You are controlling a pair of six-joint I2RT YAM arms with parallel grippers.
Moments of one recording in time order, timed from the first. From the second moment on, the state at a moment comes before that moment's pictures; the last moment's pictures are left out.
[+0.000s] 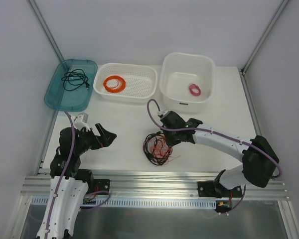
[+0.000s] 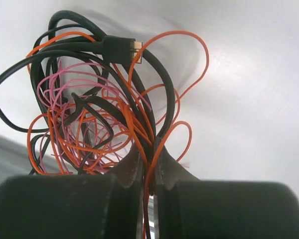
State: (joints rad) left arm -0.04 0.36 0.49 -0.60 0.40 -0.50; right arm 0.86 1.42 0.95 -0.64 0.13 0.44
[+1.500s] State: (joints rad) left arm -0.92 1.39 0.81 -0.37 -0.17 -0.74; right arm 0.93 1.16 0.59 -0.21 0.25 0.75
